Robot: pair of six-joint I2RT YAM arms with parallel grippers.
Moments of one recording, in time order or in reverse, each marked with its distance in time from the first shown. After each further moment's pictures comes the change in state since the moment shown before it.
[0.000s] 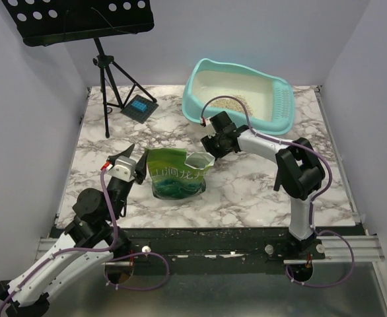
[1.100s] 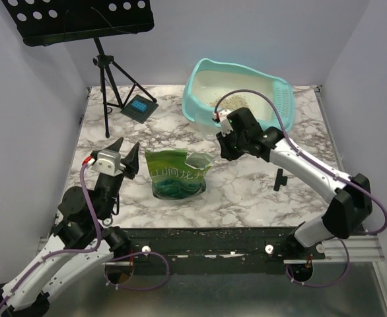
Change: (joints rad) left arm 0.018 0.001 0.120 -0.051 -0.056 -0.041; right arm 0.050 -0.442 -0.085 -0.217 0.022 -0.011
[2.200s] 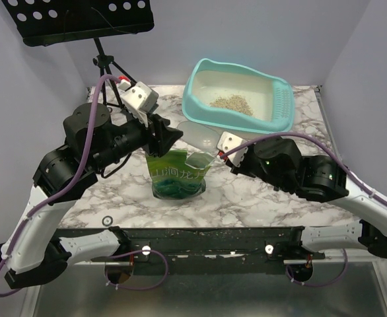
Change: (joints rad) left arm 0.005 0.713 1.094 -0.832 0.525 -0.360; right arm 0.523 -0.420 0.195 -0.260 0.463 -0.413
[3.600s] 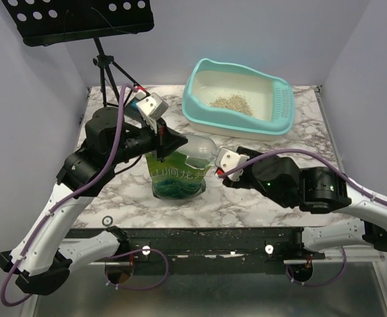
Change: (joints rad) left arm 0.145 -0.025 -0.268 0.182 0.361 -0.061; right arm 0.188 -0.017 -0.012 -0.044 0.207 0.003
